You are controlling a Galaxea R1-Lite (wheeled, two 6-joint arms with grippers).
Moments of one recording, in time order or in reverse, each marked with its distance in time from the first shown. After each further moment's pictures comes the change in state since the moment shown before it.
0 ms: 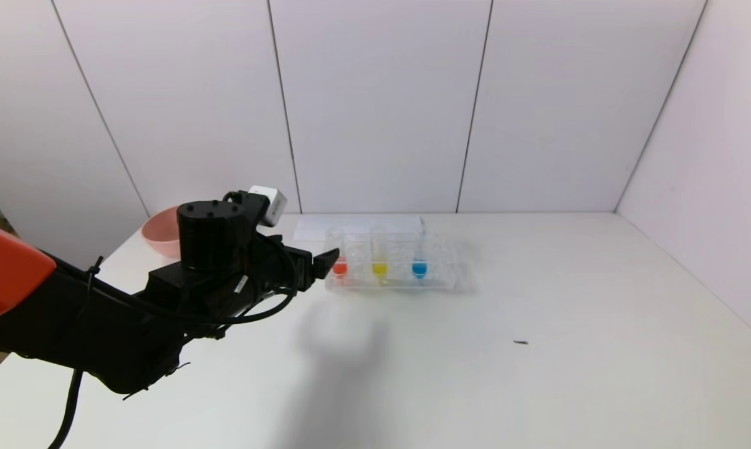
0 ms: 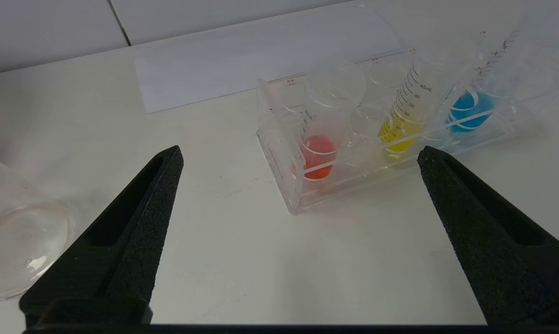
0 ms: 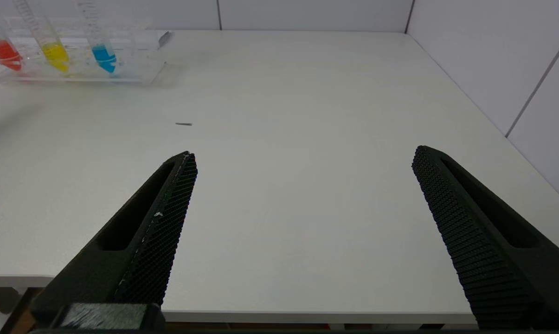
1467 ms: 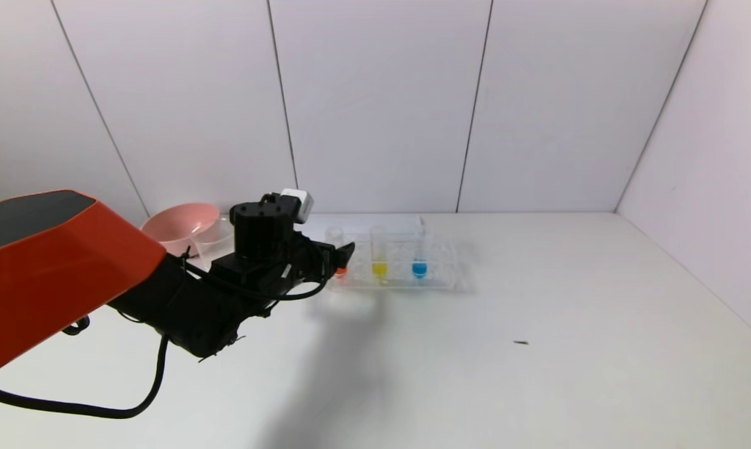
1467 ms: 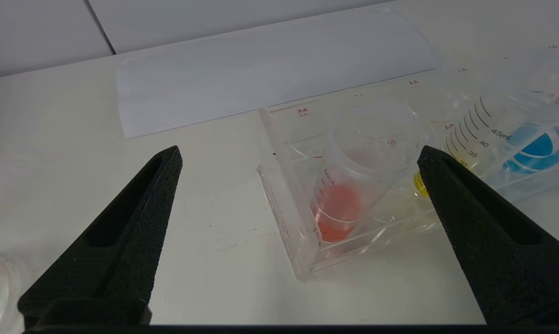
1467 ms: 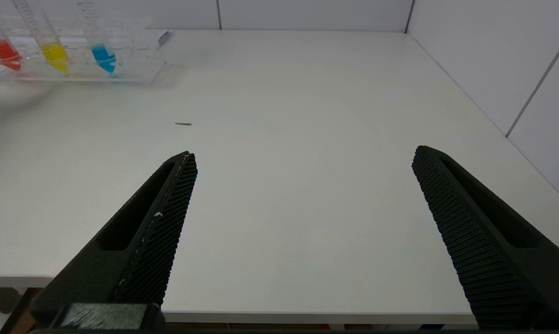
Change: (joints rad) left arm 0.001 0.215 -0.197 -0.028 0.037 -0.001; right arm 0.000 0.000 0.000 0.000 0.000 0.000
